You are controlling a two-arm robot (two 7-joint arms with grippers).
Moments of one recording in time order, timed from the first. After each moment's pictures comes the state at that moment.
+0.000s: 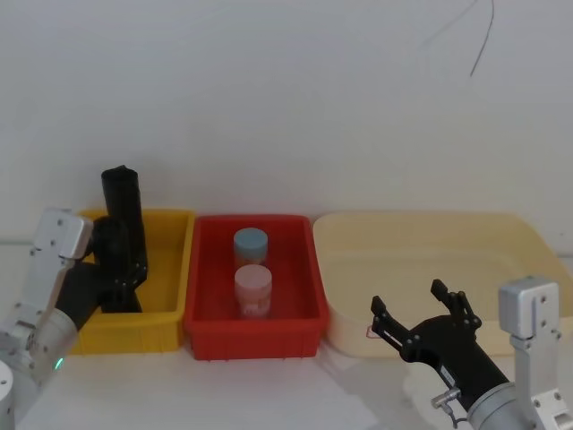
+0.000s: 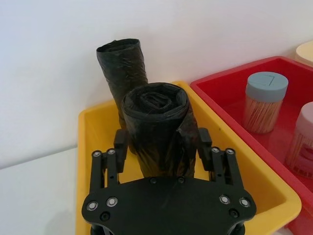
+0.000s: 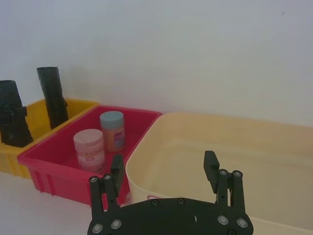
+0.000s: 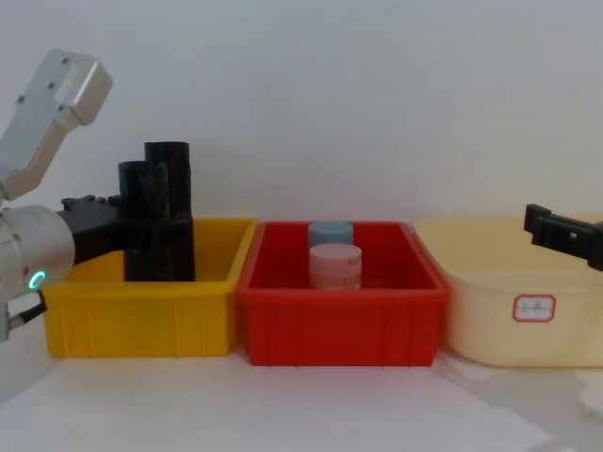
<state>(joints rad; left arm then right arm) -0.44 0.29 0.36 -1.32 -0.23 0.08 -0.07 -0.01 0.34 -0.23 -1.77 0.29 0.03 0.07</state>
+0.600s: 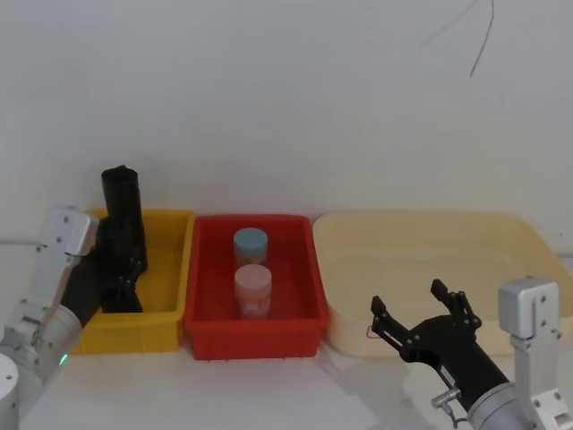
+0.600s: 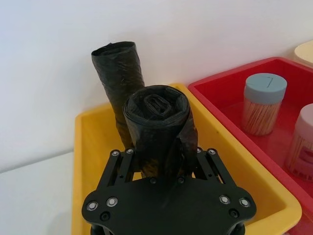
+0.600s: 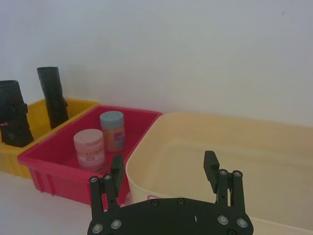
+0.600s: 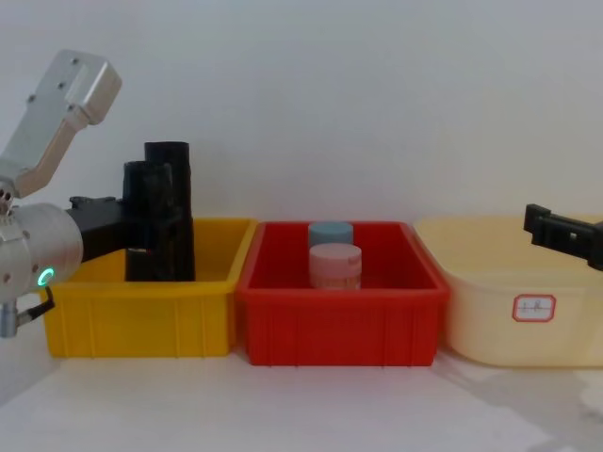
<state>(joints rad) -0.46 0.28 0.37 -1.29 -0.22 0.07 -0.08 -0.01 0.34 -0.23 -1.77 0.29 0.03 0.07</state>
